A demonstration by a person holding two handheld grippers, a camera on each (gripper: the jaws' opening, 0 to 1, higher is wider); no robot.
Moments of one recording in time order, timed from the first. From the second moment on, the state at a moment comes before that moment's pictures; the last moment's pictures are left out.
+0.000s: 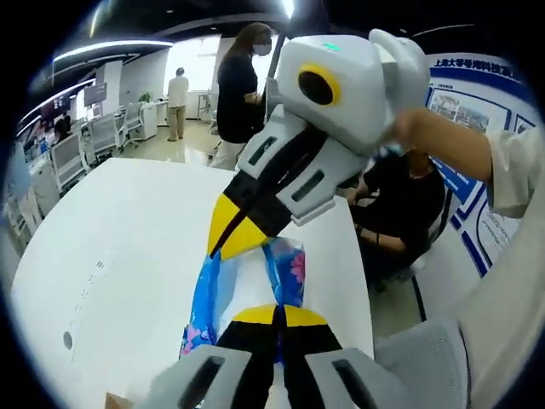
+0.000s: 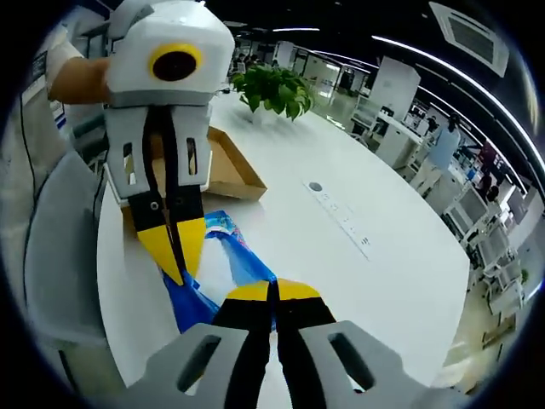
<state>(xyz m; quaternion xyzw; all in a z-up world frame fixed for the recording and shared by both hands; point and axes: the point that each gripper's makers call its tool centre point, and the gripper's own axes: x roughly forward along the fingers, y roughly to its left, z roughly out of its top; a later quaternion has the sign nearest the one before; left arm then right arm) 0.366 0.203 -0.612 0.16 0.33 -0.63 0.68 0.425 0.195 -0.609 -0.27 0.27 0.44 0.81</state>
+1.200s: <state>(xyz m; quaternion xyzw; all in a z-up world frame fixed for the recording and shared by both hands) 0.391 0.126 -0.682 0.16 0.38 -0.67 0.62 0.453 0.127 -0.683 -0.29 0.33 0.41 0.80</state>
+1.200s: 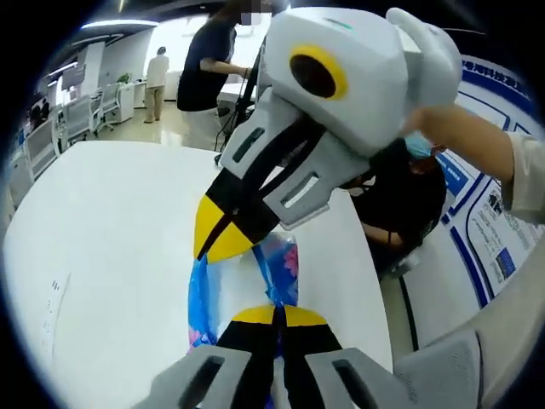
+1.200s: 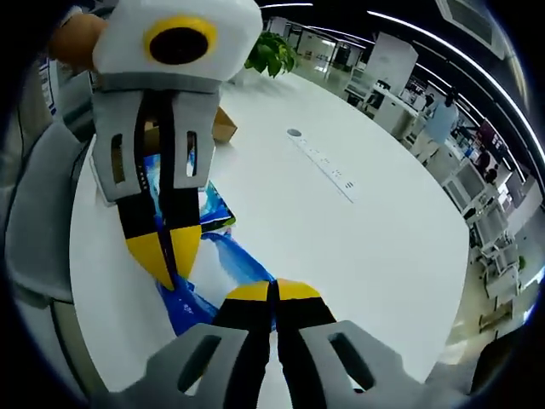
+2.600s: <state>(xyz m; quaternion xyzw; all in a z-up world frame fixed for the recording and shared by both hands) 0.393 0.120 -0.715 0.11 0.40 -0.65 0.64 0.460 0.108 -0.733 -0.32 0.38 0.39 0.78</state>
